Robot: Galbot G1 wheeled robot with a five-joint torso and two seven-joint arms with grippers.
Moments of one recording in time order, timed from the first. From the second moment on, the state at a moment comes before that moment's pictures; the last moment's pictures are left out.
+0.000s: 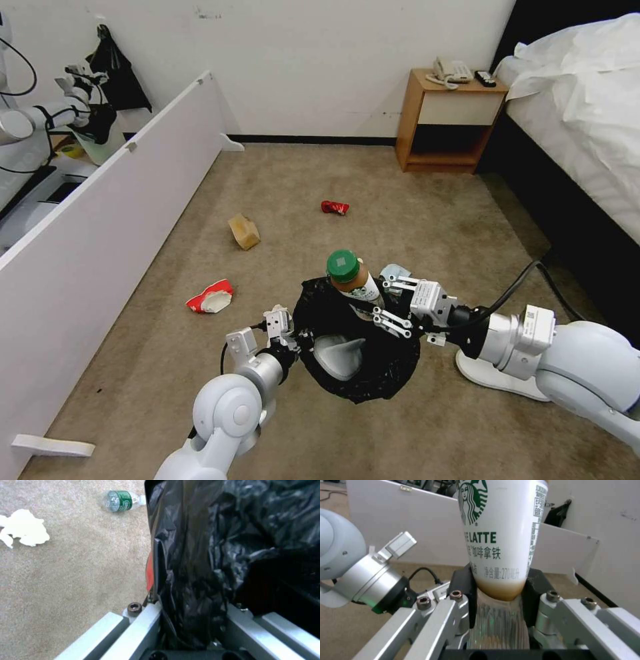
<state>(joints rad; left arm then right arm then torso) 1.27 -1.34 -0.21 -2.07 -0.91 0.59 -0.34 -1.09 0.35 0.19 2.32 0.68 0.03 -0.29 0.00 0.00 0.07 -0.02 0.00</state>
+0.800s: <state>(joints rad) 1.27 -1.34 -0.22 -2.07 -0.93 0.59 -0.34 -1.09 0.36 0.16 2.28 0.64 0.02 -0.29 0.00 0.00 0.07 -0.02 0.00</state>
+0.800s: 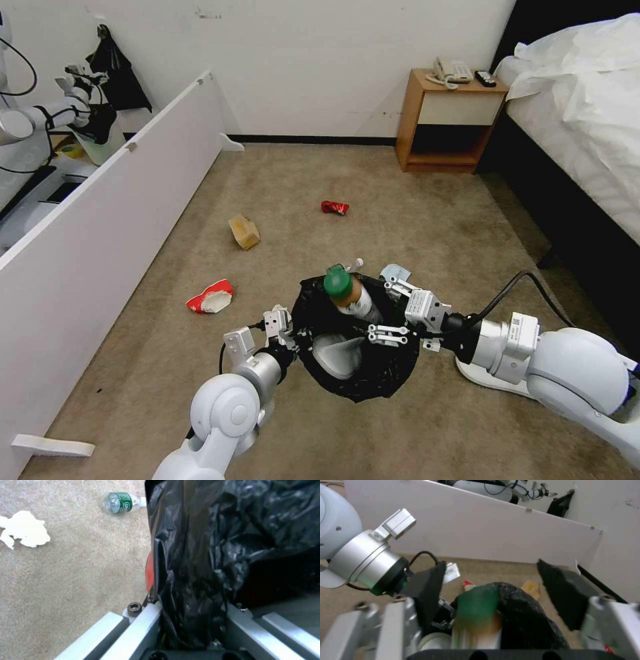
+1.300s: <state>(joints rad) 1.28 -1.34 -0.22 -2.07 -0.93 0.59 -0.34 -1.10 0.36 0.16 2.28 0.63 0.02 -0.29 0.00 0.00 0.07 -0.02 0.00</state>
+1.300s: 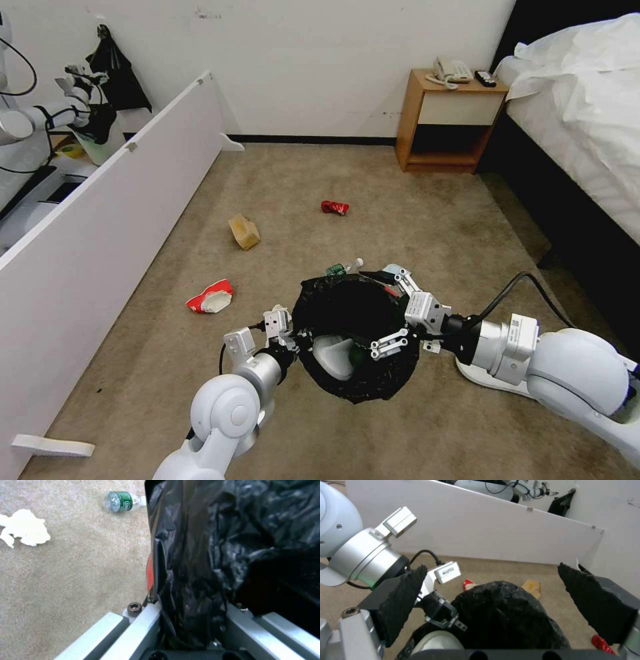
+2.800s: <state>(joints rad) 1.40 -1.35 -0.34 -2.09 -0.82 0.56 -0.39 -1.15 0.37 0.48 2.28 0.85 0.05 -0.21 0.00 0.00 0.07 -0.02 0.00</state>
